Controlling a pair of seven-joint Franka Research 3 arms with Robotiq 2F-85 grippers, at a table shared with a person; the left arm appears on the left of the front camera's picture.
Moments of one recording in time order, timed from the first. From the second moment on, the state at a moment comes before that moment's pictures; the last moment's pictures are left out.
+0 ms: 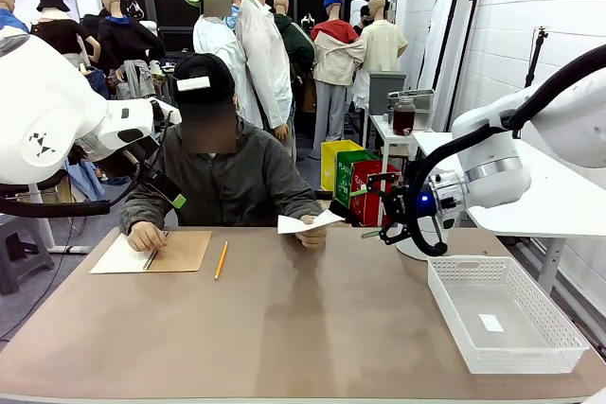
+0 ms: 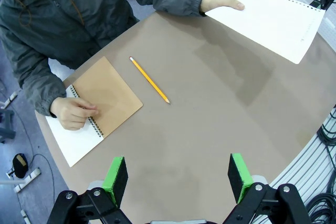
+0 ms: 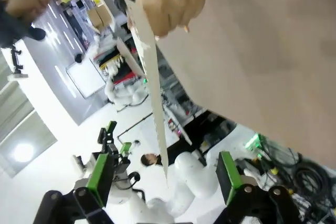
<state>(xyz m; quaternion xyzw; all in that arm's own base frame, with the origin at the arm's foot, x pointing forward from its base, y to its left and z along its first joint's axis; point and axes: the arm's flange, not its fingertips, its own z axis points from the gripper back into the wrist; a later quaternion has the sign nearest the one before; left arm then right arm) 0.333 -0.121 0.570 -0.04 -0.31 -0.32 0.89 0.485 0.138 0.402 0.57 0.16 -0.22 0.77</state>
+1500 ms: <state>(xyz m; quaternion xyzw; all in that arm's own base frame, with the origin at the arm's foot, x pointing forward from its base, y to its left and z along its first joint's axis) 0.333 -0.121 0.570 -0.04 -0.31 -0.32 0.89 0.501 0.176 0.386 0.57 0.28 -0.23 0.74</state>
